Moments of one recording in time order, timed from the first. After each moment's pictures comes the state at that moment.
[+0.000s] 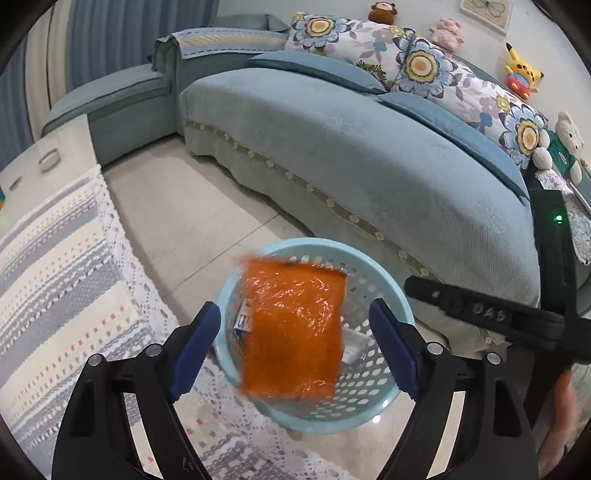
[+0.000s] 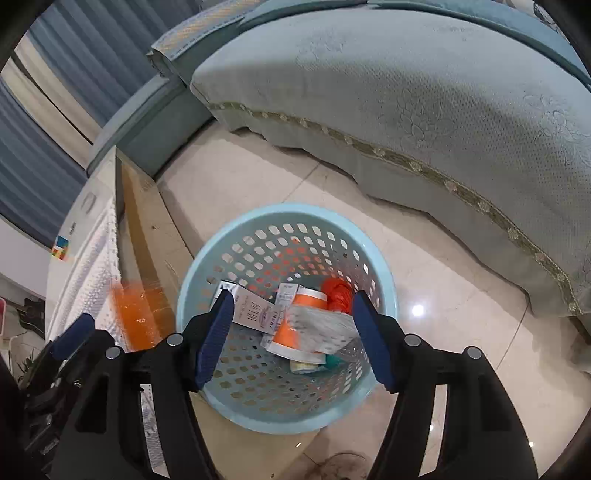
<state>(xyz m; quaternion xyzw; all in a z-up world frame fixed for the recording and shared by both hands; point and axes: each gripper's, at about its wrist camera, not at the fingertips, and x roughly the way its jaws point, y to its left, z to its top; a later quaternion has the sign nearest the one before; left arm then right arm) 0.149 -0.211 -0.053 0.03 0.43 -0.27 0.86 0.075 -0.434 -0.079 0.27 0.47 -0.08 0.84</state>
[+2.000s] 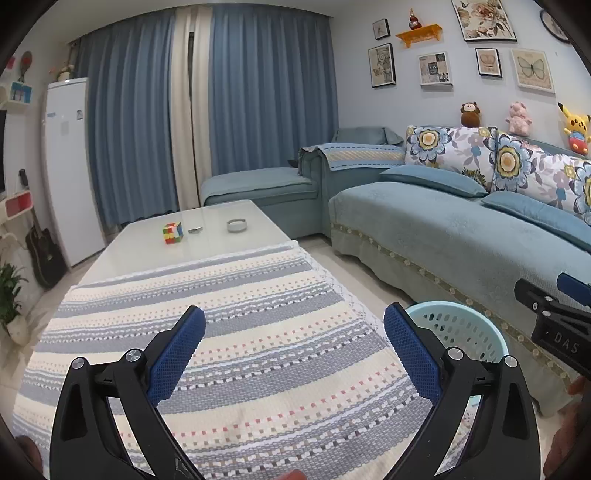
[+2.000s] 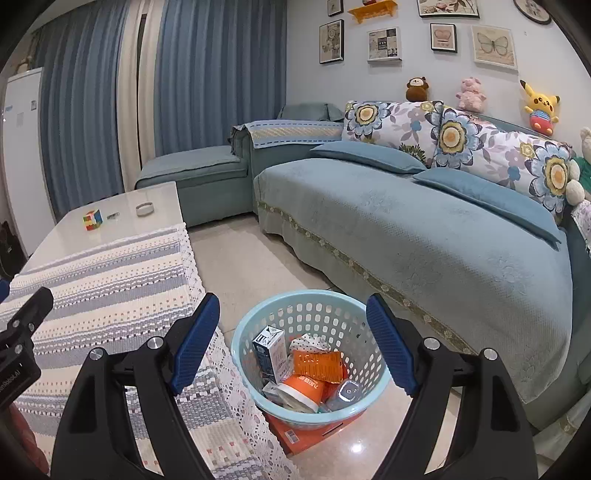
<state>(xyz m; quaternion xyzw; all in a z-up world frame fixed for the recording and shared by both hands) -0.013 -0.054 0.024 0.03 0.21 -0.03 0.98 -0.043 -0.268 0.010 0.03 0.25 -0.10 0.96</state>
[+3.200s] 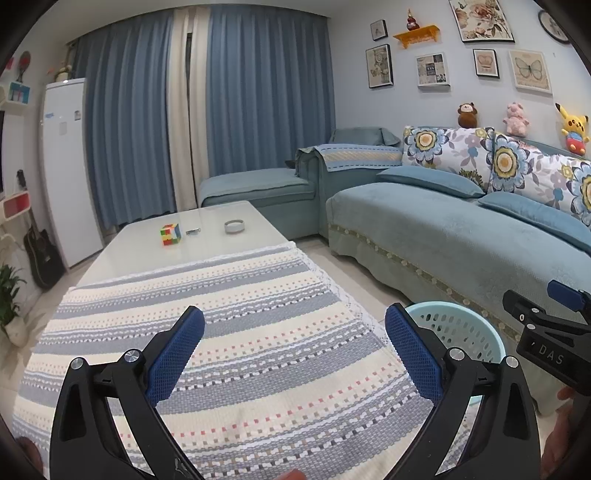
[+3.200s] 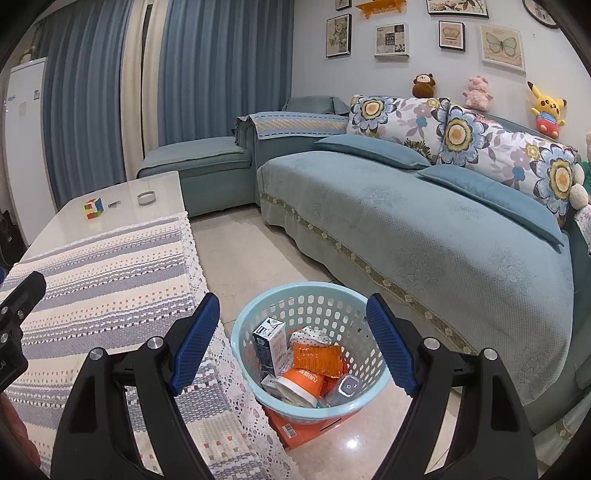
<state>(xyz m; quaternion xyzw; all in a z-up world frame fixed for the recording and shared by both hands) -0.013 -0.052 0.021 0.03 0.20 -0.03 0.98 -0.039 -0.263 0.003 0.02 0.27 -0.10 0.96</state>
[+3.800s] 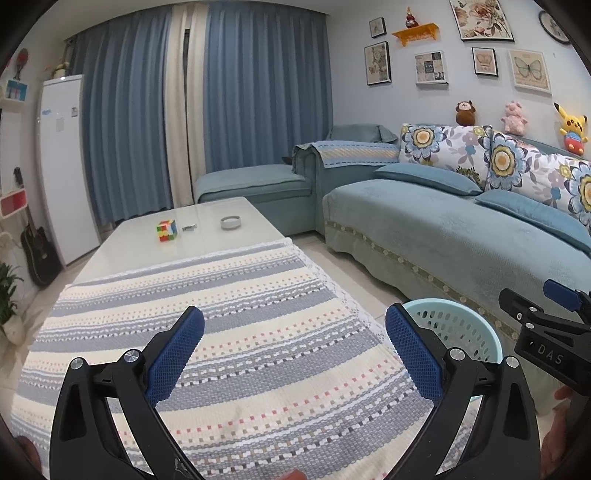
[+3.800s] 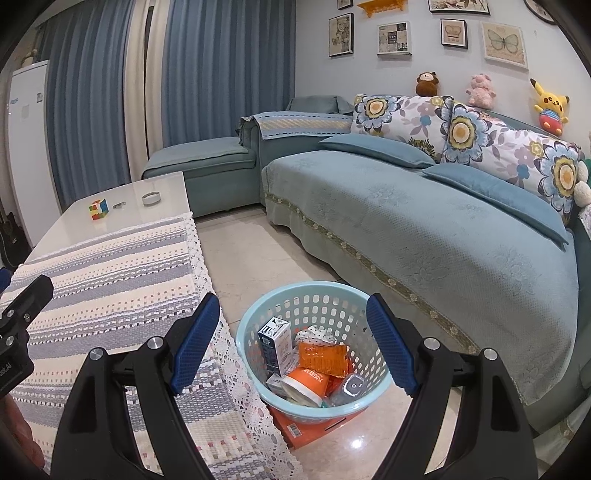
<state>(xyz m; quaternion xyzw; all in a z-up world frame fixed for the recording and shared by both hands) -0.013 -0.050 0.021 0.03 0.21 -0.04 0.98 -0.040 -0.264 0.003 0.03 0.27 -0.09 0.96</state>
